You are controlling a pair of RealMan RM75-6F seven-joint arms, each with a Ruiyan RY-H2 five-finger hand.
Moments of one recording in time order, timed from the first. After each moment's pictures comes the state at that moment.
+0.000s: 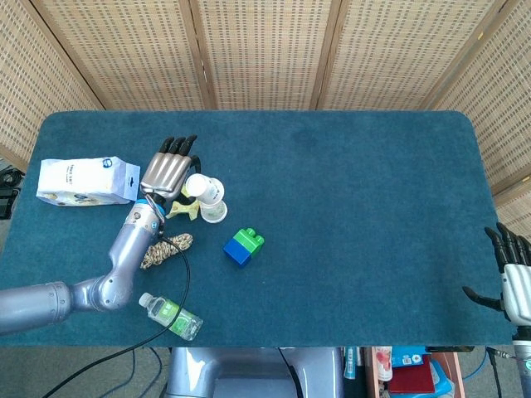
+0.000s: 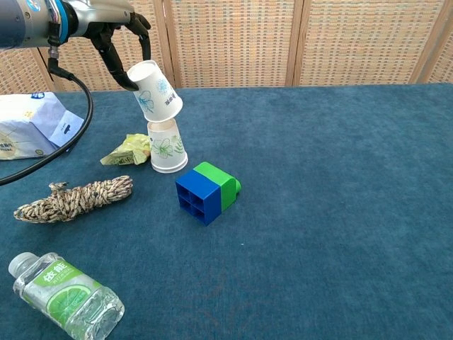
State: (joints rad) left arm -1.10 -1.31 -0.25 -1.63 0.43 0.98 0.69; right arm 0.08 -1.09 0.12 -1.56 -1.40 1.44 0.13
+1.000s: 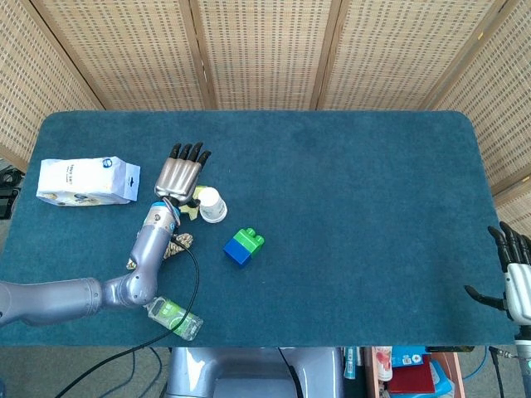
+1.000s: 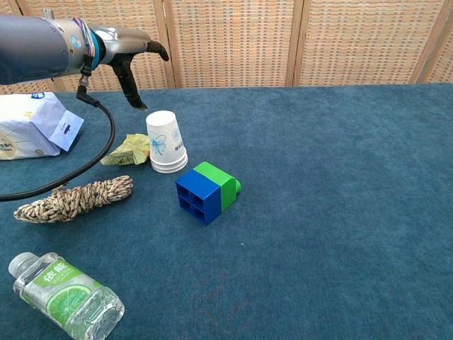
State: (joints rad) left arm -1.18 -1.46 -0.21 -1.49 0.34 1.03 0.79; right arm 0.08 -1.09 0.13 -1.55 -1.40 1.44 0.15
